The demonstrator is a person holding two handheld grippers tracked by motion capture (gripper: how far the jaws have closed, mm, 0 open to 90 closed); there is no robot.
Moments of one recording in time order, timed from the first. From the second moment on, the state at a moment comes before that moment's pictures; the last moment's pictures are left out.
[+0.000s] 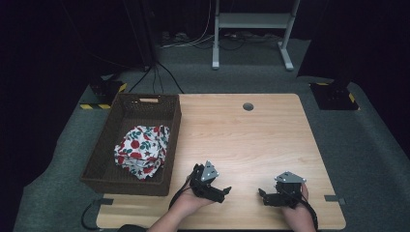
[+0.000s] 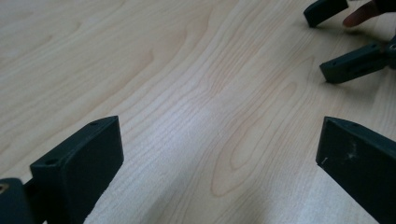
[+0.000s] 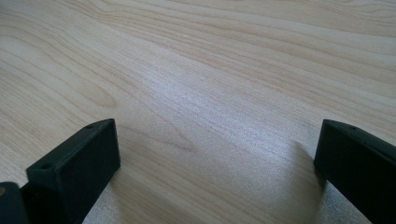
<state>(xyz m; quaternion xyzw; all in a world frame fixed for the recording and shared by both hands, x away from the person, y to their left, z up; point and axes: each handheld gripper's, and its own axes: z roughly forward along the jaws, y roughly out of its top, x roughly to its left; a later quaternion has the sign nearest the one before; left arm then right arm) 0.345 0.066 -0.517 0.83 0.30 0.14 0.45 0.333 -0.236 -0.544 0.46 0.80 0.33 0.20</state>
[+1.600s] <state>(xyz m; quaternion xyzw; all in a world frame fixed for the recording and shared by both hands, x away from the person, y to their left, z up) 0.323 0.108 -0.423 0.74 0.27 0.21 0.58 0.333 -0.236 -0.544 0.46 0.80 0.33 0.20</state>
